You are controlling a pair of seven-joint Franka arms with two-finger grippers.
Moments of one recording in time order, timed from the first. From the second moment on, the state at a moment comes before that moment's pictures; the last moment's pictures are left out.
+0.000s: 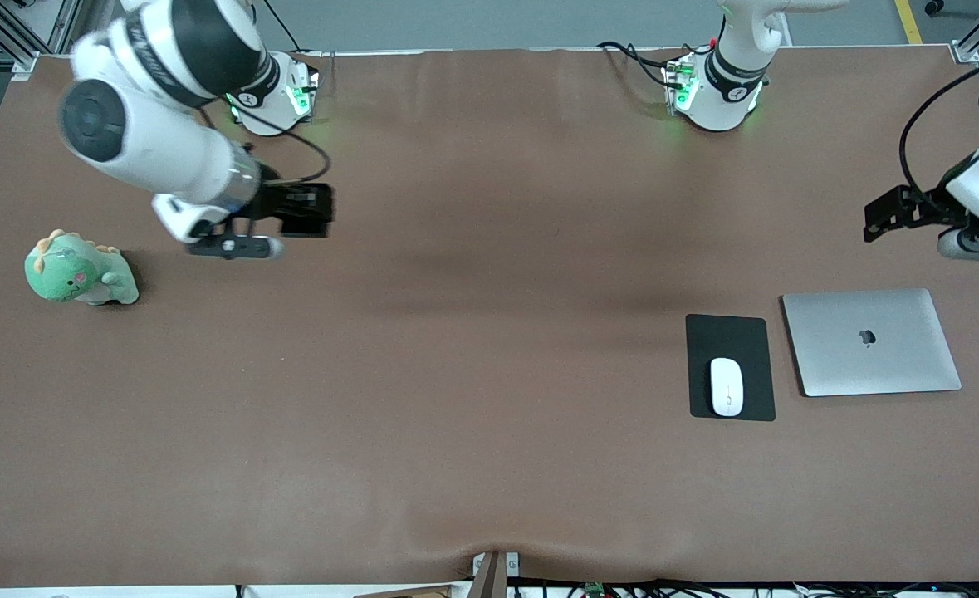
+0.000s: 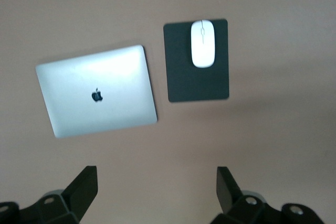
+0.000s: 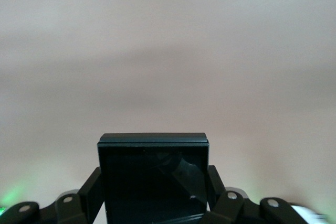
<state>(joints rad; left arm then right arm) -0.04 -0.04 0.03 -1.70 0.04 1.63 0.13 0.41 0.00 -0.11 -1.87 0.20 1.68 0.36</state>
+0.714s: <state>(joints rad) -0.05 -0.13 0.03 -1.69 -0.02 1.50 0.12 -0.03 0.11 -0.13 -2.19 0.05 2.15 -0.18</state>
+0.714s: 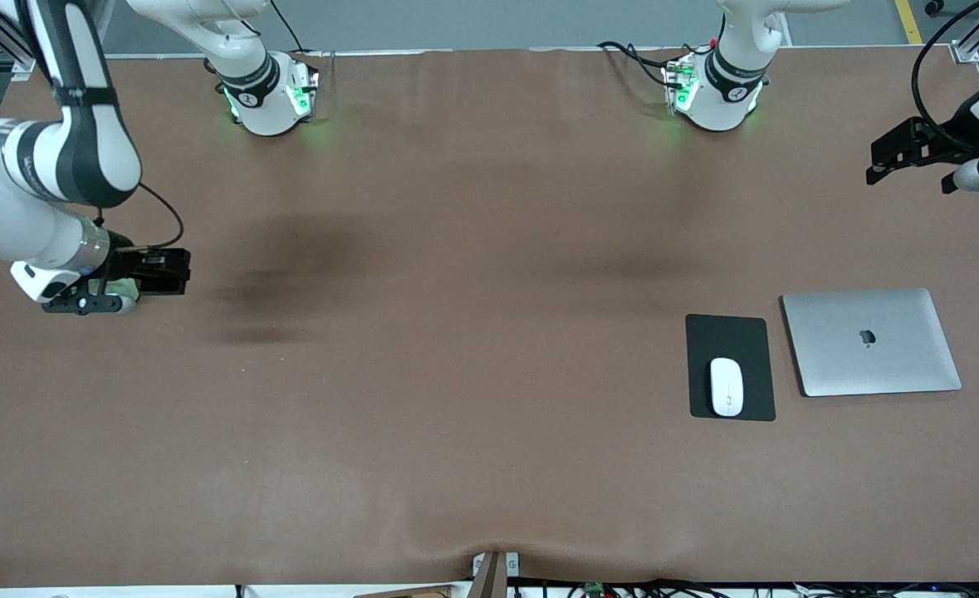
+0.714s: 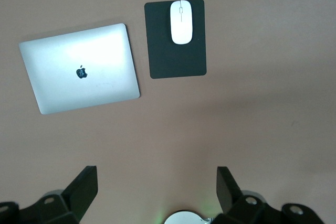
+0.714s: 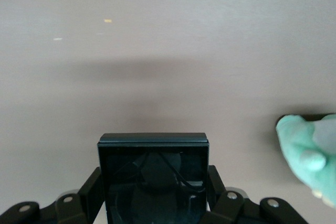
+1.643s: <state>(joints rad) -0.03 -0.12 0.02 -1.67 -0.02 1.49 0.04 -0.10 0.40 -0.12 -2.29 0.04 2.55 -0.24</state>
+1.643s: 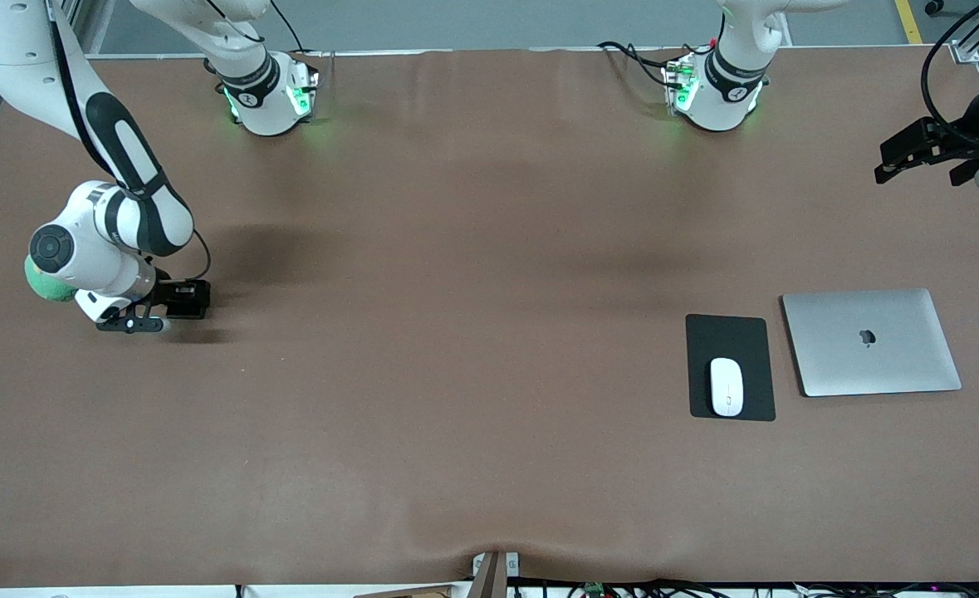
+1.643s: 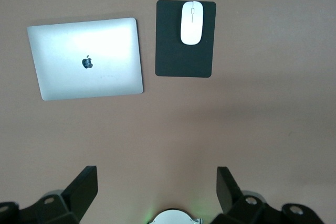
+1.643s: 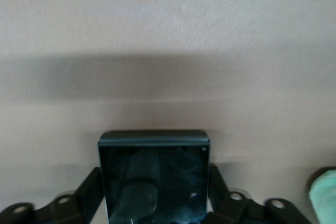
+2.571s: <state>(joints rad) -0.03 -0.07 0.02 -1.60 -0.02 1.49 0.04 -0.03 0.26 -0.10 -1.43 0.04 1.48 -0.30</state>
